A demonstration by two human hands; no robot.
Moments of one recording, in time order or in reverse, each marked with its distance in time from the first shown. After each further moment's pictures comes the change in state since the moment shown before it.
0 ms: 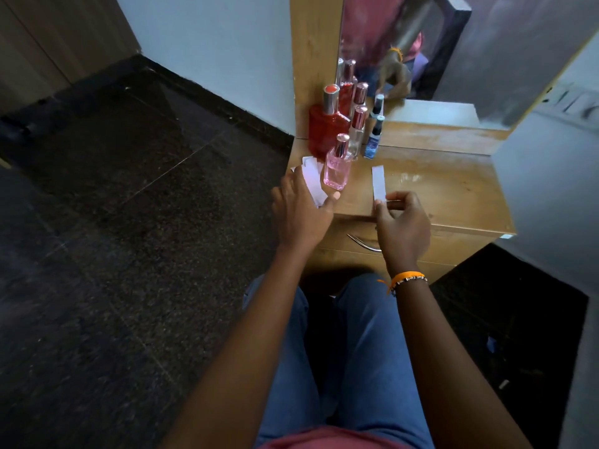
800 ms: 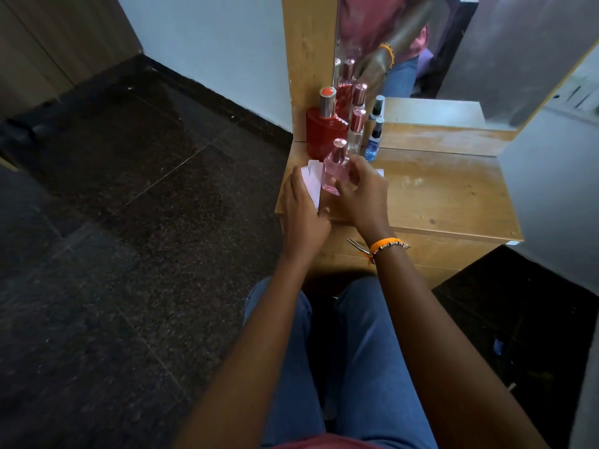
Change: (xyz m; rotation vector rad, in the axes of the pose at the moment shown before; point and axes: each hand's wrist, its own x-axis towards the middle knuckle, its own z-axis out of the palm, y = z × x) left_hand -0.001 0.004 0.008 -0.213 -0.028 0.031; right_hand 0.029 -0.043 0.043 0.138 -0.298 -0.366
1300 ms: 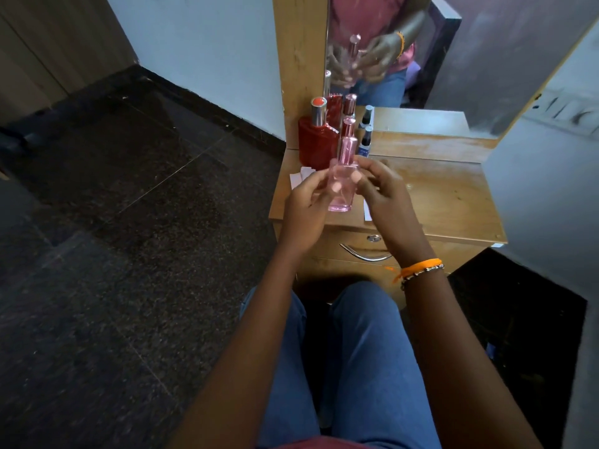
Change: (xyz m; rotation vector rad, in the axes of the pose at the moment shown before) left_hand -0.001 0.032 -0.022 -0.528 -0.196 0.151; right_hand -0.016 -0.017 -0.057 0.292 -0.180 -0.024
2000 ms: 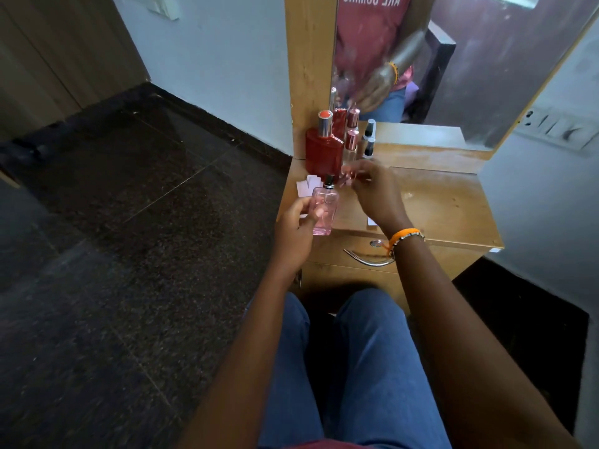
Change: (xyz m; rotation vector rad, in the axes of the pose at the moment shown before) left_hand -0.026 -0.017 -0.019 -0.021 0.077 -0.155; right_hand 0.037 0.016 0.012 -0.264 0.084 0.014
